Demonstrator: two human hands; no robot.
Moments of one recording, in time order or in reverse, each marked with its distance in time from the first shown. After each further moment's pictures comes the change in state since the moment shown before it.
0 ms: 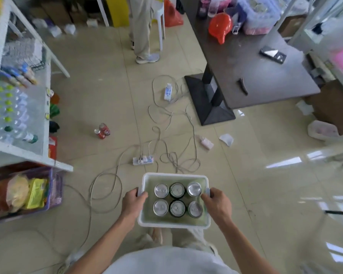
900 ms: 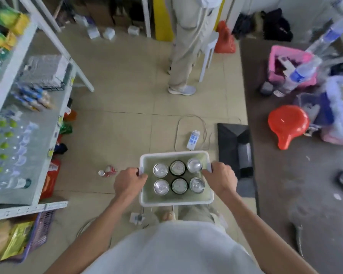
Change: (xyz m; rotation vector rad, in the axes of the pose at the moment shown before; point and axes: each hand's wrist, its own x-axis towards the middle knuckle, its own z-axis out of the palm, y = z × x) left_hand 0.456 0.449 -0.104 0.476 0.318 -0.071; right_hand 0.537 -0.512 -0.092 -0.421 -0.023 -0.368
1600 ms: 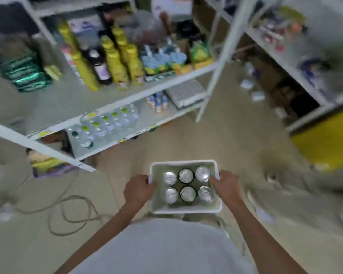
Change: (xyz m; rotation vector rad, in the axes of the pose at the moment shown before) left_hand 0.266 -0.046 -0.195 -0.668 0.248 -0.748; right_hand 0.315 -0.540 0.012 -0.311 -0.354 -0.823
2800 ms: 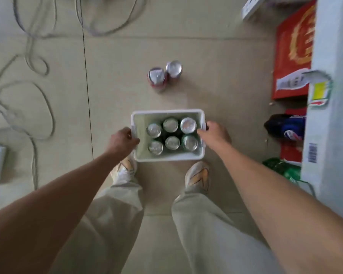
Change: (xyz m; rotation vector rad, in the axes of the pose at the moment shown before) left_hand 0.450 -0.160 0.544 -1.497 0.518 -1.391; right_hand 0.480 -0.174 0.695 -1.368 -0.728 -1.443
